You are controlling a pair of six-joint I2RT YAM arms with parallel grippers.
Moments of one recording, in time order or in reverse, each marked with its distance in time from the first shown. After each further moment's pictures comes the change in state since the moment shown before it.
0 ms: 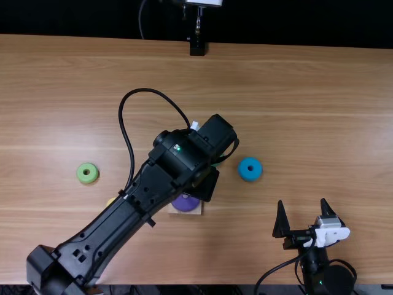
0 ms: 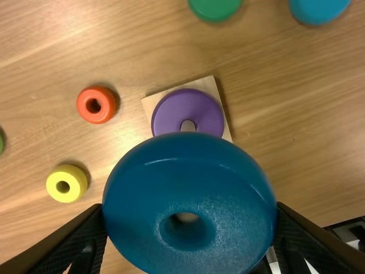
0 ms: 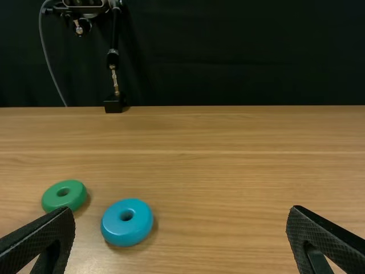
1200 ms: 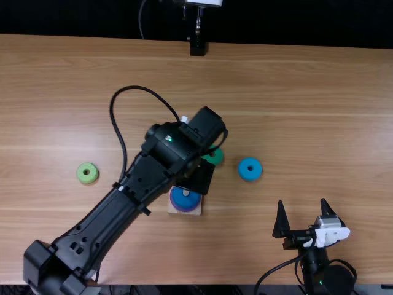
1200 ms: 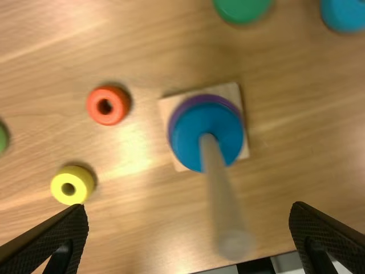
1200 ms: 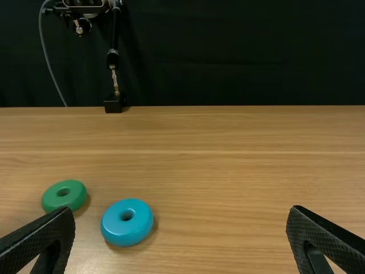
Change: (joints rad) left arm 0.071 0.000 -0.032 0.026 0.003 0.001; right arm 0.000 0.000 0.000 0.000 0.000 0.000
